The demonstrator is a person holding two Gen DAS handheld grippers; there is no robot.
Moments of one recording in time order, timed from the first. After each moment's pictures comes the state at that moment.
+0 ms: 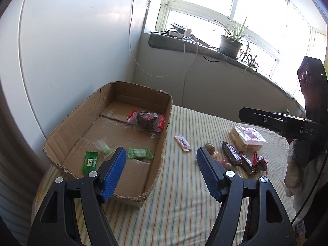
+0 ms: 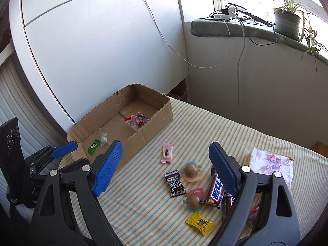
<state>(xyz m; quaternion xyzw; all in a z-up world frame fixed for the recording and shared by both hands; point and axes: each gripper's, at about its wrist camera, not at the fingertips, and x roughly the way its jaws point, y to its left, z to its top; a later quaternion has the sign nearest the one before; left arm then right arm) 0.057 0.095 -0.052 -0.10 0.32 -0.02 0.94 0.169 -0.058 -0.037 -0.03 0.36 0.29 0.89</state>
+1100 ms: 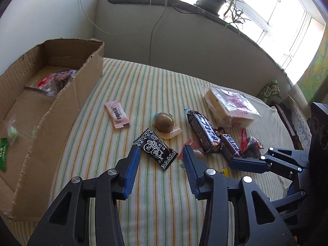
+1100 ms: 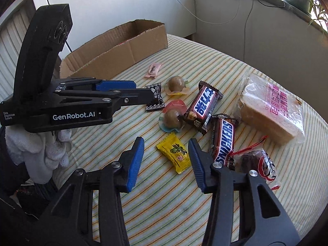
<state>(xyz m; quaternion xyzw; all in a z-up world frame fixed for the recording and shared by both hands) 0.131 -0.001 -0.116 -0.11 0.43 -0.11 0.89 0.131 -0.111 -0.135 -0.11 0.44 0.33 0.83</state>
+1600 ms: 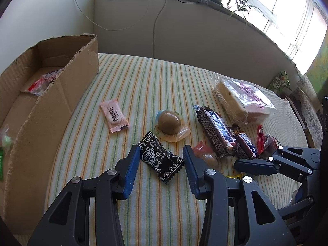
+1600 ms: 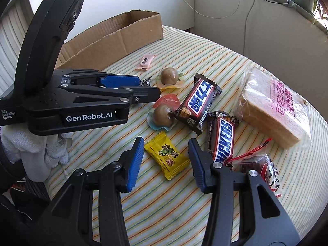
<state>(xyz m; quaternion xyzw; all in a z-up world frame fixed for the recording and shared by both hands) 0.148 -0.009 -0.129 -0.07 0.45 -0.08 0.89 0.143 -0.110 -0.151 -0.13 0.45 0.33 0.82</state>
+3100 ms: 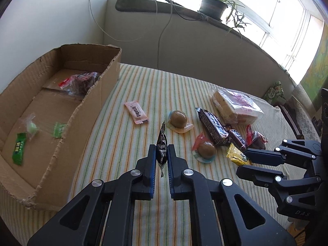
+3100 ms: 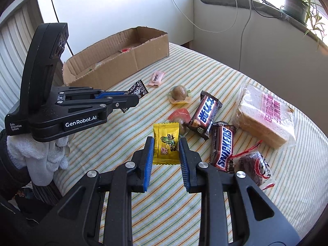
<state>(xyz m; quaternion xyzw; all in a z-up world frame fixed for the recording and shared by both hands) 0.104 0.019 -0.103 -0.09 0.40 -0.08 0.91 0.117 -0.108 -0.114 -0.12 0.41 0.32 0.84</state>
